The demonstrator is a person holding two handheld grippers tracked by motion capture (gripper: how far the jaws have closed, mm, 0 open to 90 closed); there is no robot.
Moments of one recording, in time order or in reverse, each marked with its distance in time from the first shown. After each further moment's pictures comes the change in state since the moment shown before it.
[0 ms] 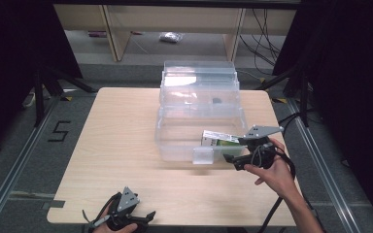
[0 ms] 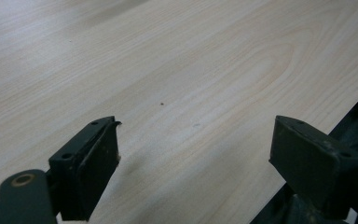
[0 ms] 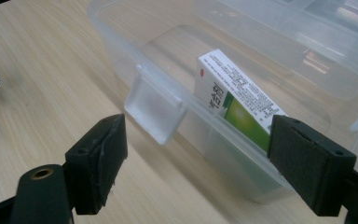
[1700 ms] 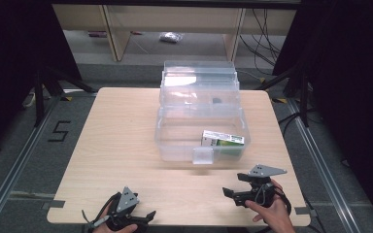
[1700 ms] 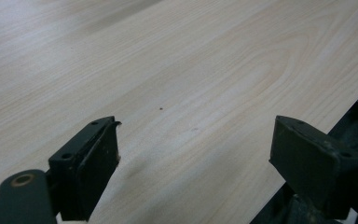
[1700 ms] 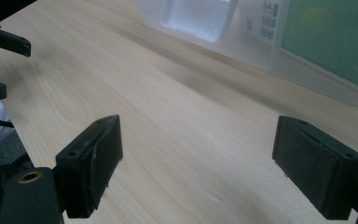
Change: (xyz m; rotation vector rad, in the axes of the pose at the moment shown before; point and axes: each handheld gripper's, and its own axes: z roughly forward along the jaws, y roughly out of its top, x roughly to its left) left arm 0.000 0.000 -0.001 -0.021 0.004 0.007; right arm 0.029 -0.104 0.021 -0.059 0.111 0.181
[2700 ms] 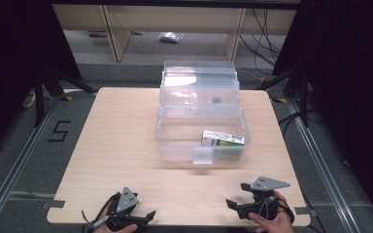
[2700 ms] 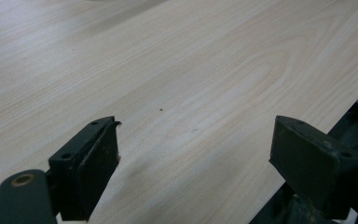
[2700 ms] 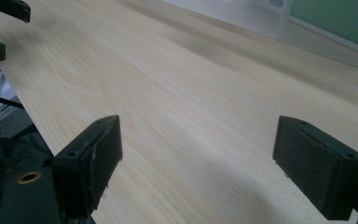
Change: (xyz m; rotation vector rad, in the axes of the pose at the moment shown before) left arm -0.001 0.000 -0.001 -0.006 -0.001 -0.005; right arm 0.010 -0.028 -0.008 0.038 -0.017 -0.012
